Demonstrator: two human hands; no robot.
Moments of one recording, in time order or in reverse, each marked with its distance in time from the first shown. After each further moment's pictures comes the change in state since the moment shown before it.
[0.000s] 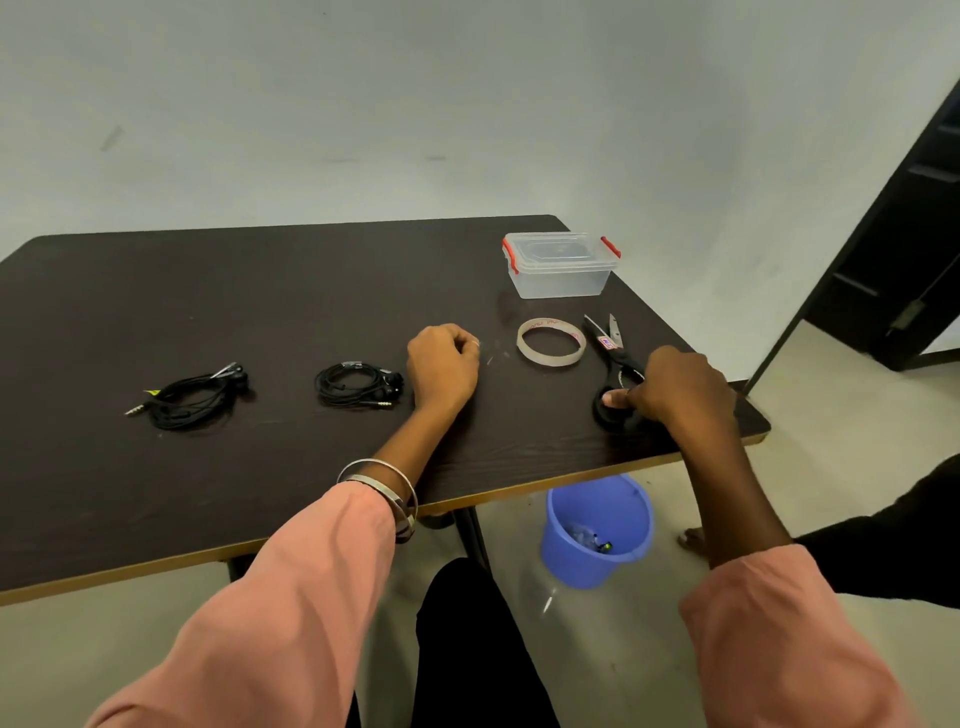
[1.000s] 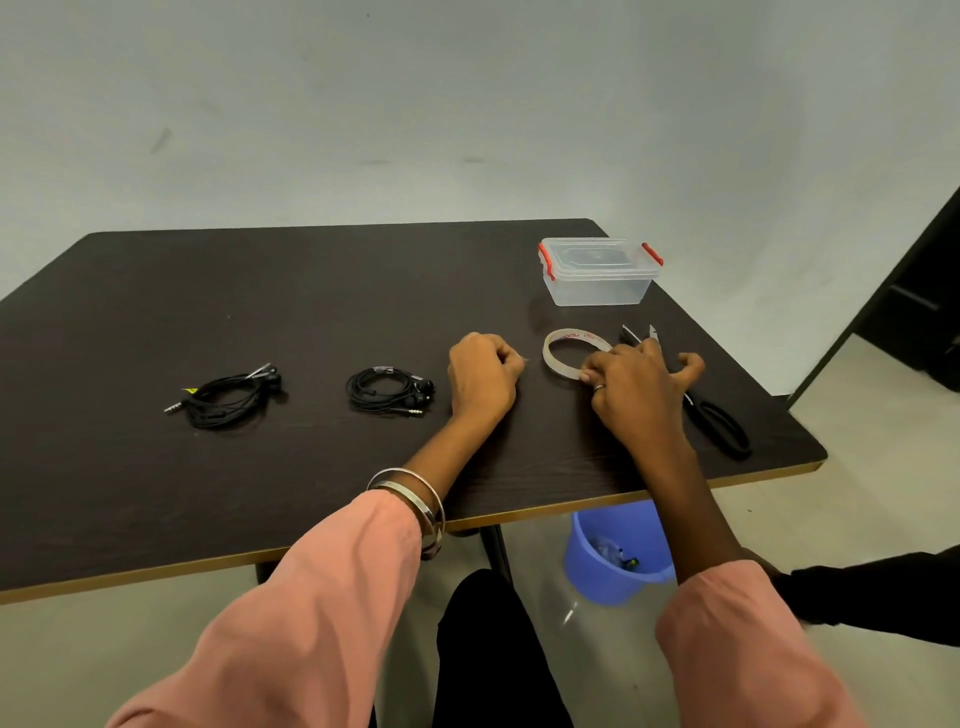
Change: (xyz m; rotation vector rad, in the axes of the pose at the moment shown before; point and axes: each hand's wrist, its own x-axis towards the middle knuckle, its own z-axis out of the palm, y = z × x) left_hand 0.001 0.003 0.003 0.004 -0.083 -0.013; right_hand 0.020 -0.046 0.053 -0.062 0.340 -0.472
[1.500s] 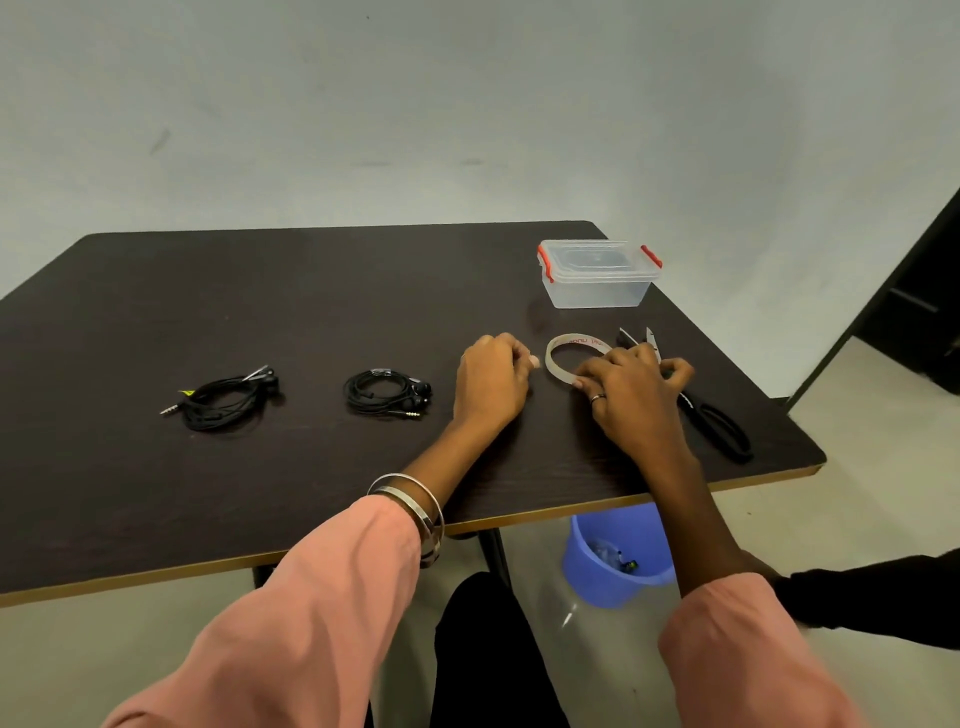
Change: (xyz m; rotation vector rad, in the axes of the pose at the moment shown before) left_hand -0.004 0.005 0.002 0.124 -0.055 0.158; right_hand -0.001 0.005 0.003 0.025 -0.035 -0.086
